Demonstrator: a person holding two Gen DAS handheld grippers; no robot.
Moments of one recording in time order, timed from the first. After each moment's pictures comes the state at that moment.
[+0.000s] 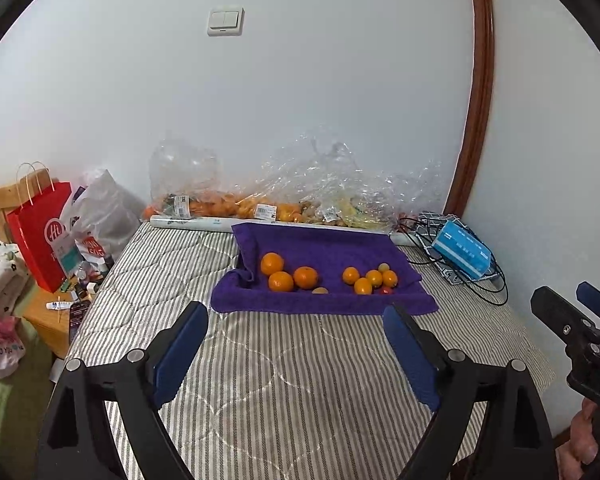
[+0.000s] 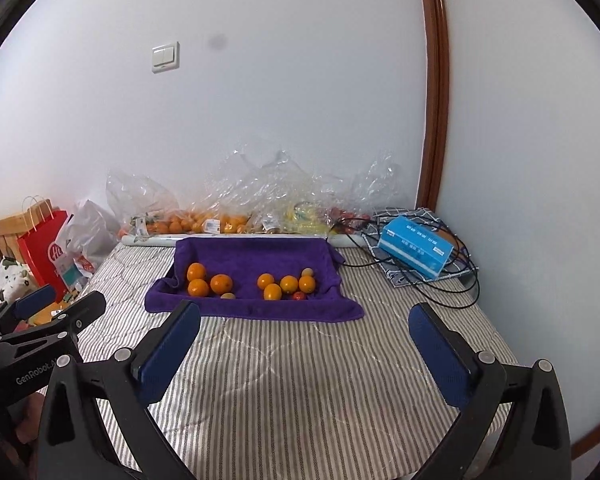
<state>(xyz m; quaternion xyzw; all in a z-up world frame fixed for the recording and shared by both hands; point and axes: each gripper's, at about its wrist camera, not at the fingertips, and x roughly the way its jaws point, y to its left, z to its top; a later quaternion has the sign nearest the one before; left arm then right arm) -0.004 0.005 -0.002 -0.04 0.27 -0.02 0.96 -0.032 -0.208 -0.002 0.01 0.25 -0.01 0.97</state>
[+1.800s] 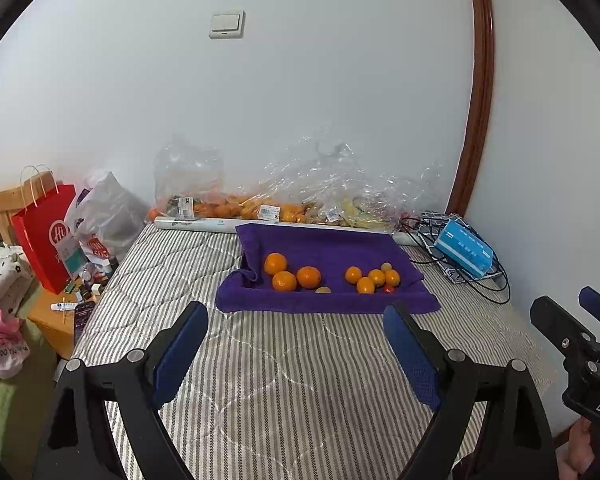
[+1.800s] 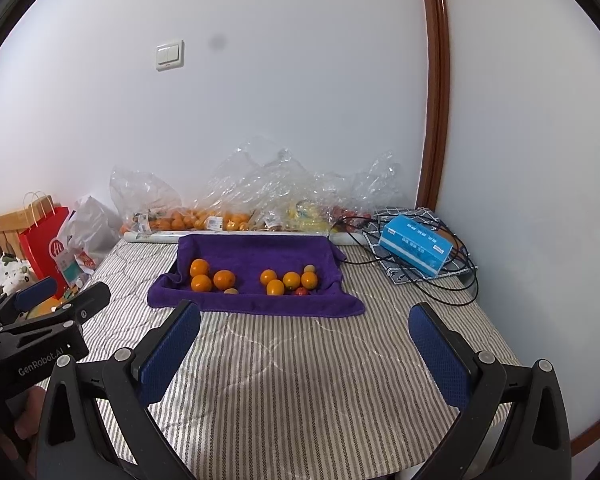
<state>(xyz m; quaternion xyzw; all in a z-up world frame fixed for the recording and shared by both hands) -0.011 0.002 0.000 -0.04 0.26 -0.01 0.96 -0.042 -0.201 -0.002 0.00 0.25 -0.01 0.97</state>
